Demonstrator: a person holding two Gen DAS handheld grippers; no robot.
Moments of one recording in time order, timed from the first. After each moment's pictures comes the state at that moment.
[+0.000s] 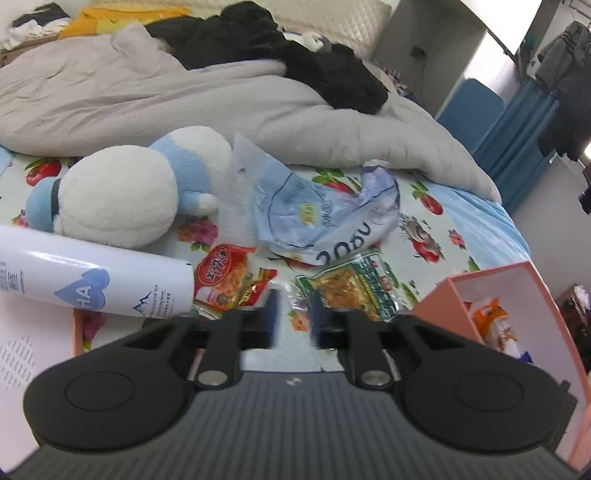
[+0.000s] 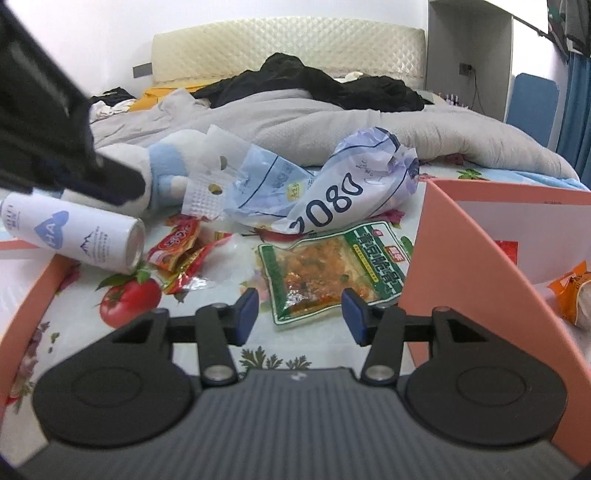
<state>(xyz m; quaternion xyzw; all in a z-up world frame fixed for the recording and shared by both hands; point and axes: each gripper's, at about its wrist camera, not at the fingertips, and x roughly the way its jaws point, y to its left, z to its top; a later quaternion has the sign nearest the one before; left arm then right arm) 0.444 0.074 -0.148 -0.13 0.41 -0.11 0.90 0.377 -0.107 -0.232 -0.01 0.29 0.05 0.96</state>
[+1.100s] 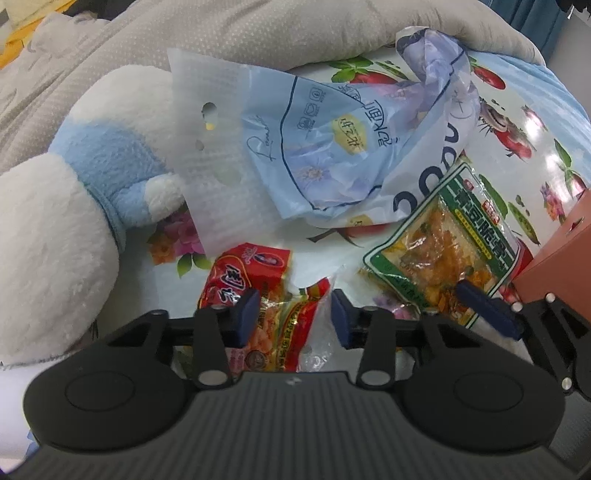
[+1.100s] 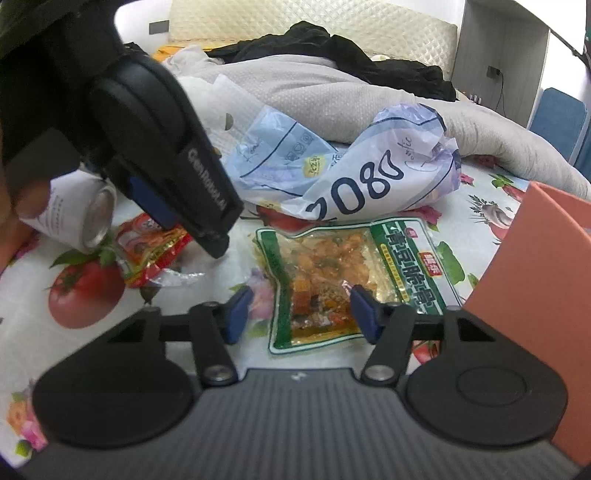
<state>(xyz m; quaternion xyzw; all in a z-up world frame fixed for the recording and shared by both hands) 0.571 0.035 -0.248 0.06 0.52 -0.13 0.84 0.435 -0.086 -0.272 -0.09 0.32 0.06 0.94</state>
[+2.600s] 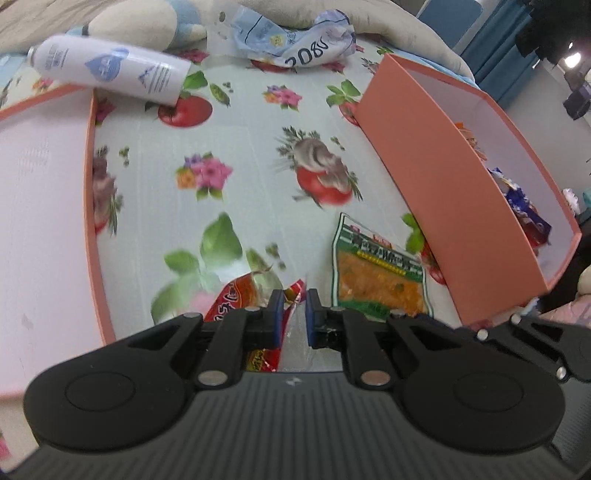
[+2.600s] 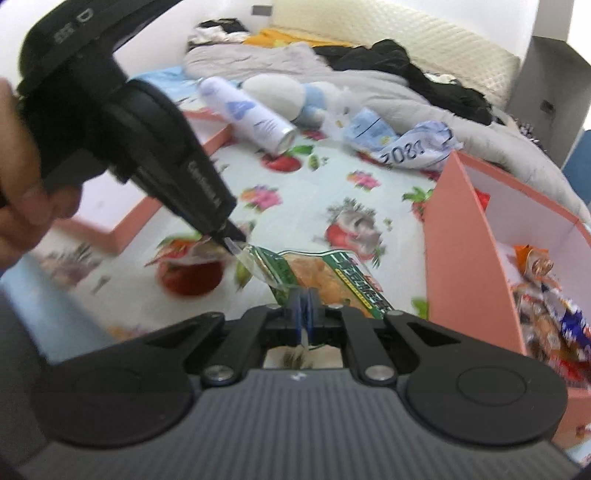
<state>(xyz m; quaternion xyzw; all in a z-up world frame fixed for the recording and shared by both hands) 0.233 0.056 -0.201 -0.09 0.52 -0.15 0.83 0.130 -0.105 -0.187 -0.16 0.35 0.19 0.91</state>
